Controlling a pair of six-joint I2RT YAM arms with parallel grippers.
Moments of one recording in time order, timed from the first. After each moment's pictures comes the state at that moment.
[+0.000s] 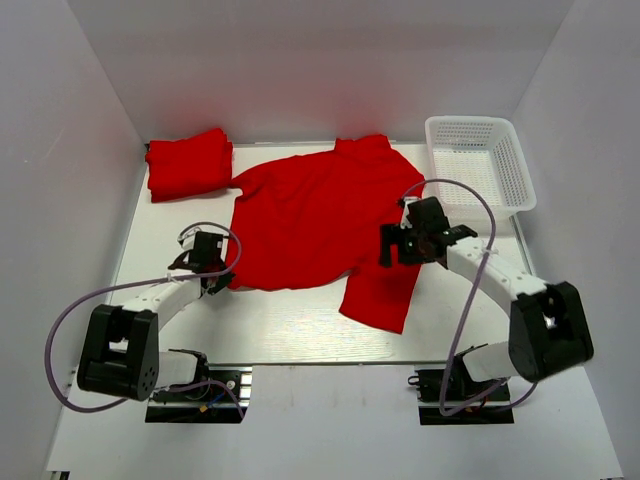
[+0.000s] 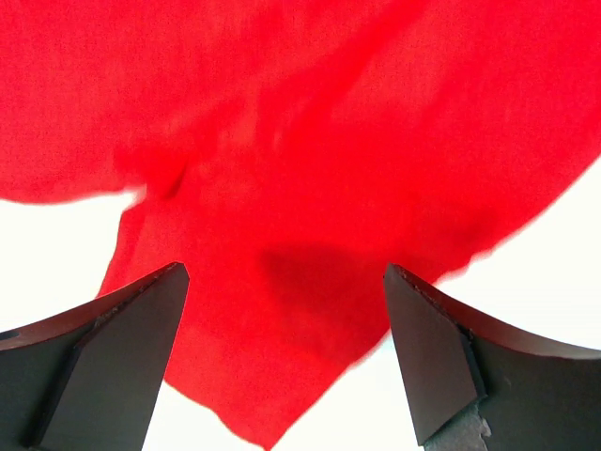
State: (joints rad) left arm -0.18 1.31 0.56 -0.28 -0.23 -0.74; right arm 0.39 1.43 0.90 -0.42 -0.11 0.19
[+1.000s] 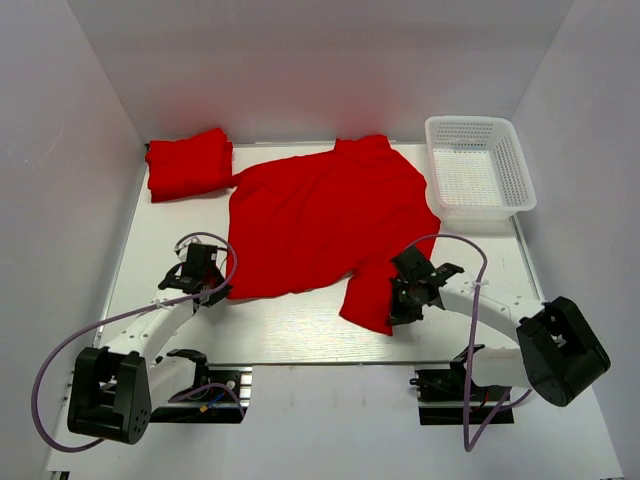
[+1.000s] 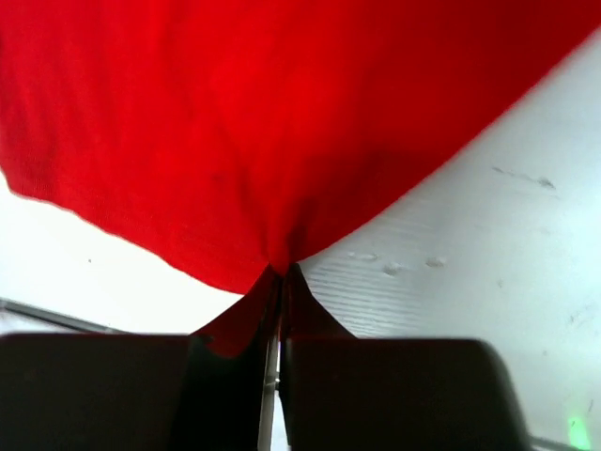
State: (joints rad) left arm -0.18 1.06 0.47 -0.42 -0.16 -0.71; right arm 0.62 1.27 0.57 -0.56 -0.14 0.65
